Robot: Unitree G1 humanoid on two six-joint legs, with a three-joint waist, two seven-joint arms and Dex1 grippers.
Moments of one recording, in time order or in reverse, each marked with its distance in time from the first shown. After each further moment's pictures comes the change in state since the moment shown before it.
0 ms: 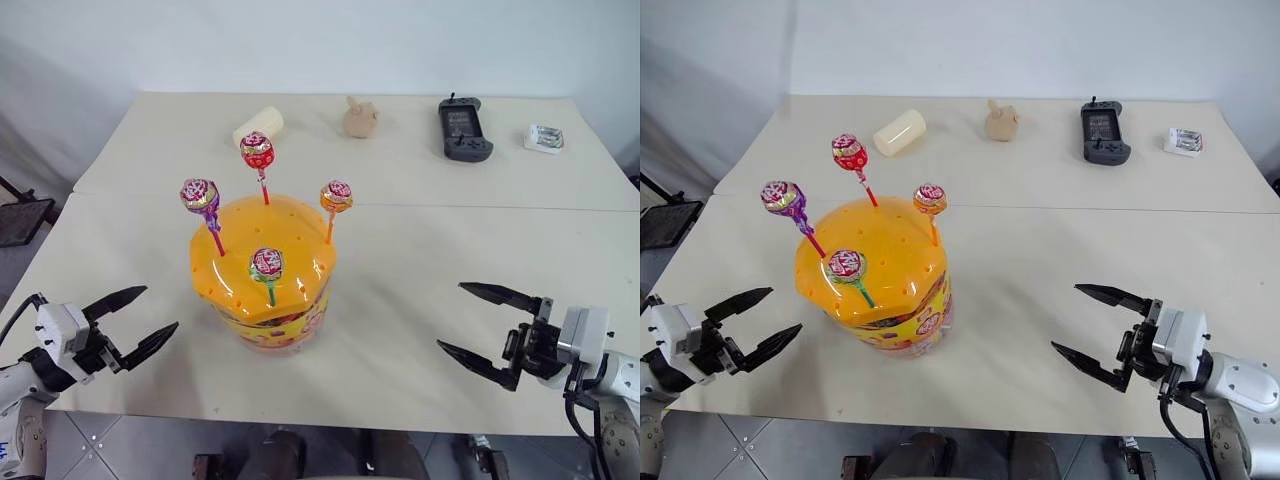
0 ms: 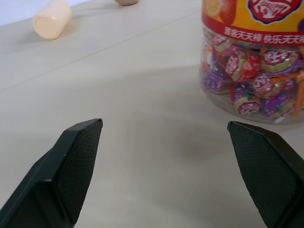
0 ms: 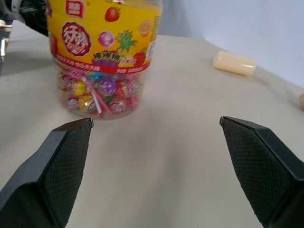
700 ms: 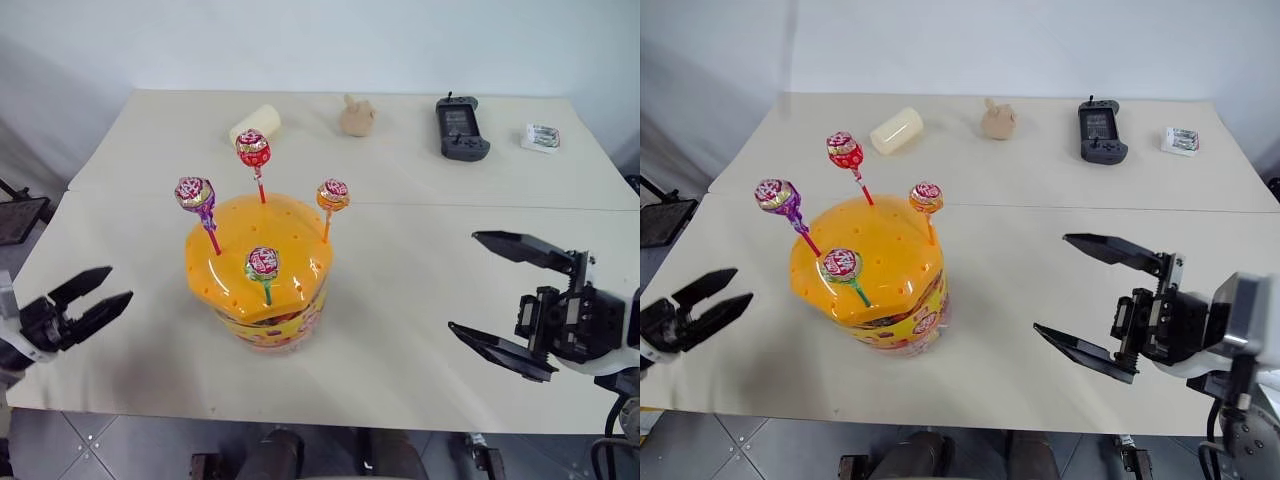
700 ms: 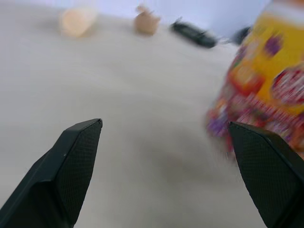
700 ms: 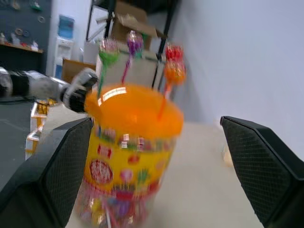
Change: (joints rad) left arm -0.214 0.177 0.090 0.189 -0.290 0.443 -0.204; right arm -0.172 -0.076 -0.083 -0.372 0.395 0.228 -0.175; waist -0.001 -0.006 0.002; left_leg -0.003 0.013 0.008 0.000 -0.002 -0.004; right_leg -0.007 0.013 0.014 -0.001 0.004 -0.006
